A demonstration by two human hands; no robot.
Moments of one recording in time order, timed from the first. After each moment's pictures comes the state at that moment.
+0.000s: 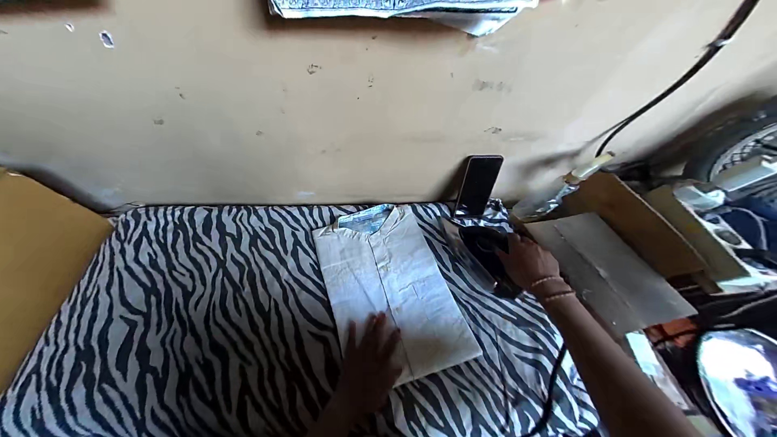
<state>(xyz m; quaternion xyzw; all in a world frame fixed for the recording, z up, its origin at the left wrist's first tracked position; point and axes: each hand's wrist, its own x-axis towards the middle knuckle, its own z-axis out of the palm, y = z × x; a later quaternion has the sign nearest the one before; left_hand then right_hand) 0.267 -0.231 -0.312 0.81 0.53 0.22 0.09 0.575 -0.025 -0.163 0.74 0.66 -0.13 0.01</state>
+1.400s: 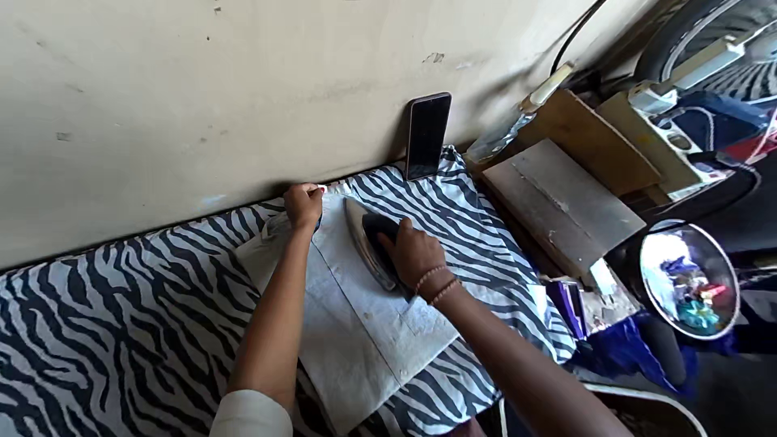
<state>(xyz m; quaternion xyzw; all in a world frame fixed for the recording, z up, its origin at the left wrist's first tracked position) 0.259 0.106 -0.240 0.60 0.69 0.28 0.29 0.430 -0.029 -0.149 0.78 0.55 -0.30 0.05</state>
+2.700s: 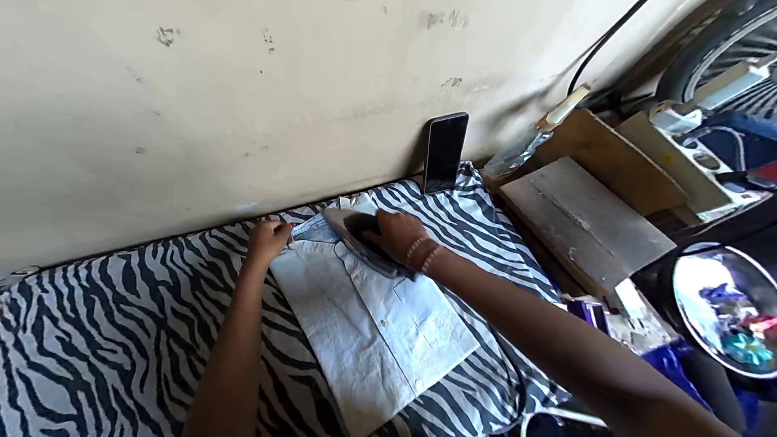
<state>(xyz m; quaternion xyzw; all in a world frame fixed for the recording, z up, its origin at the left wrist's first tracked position) 0.136 0.051 -0.220 0.63 0.70 0.19 0.27 0.413 0.017 -0.158 0.65 0.72 -0.25 0.02</state>
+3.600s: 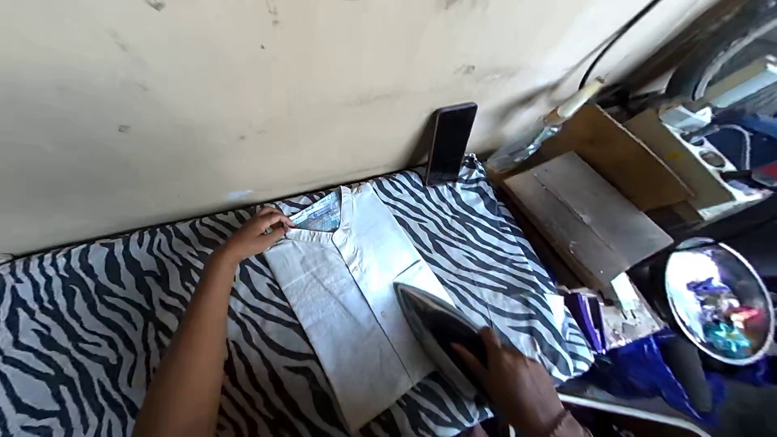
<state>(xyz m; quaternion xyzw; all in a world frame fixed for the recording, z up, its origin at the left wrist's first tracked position) 0.082 0.065 -0.246 0.80 0.46 0.19 0.33 0.489 -0.209 -0.176 0.77 0.60 -0.21 0.04</state>
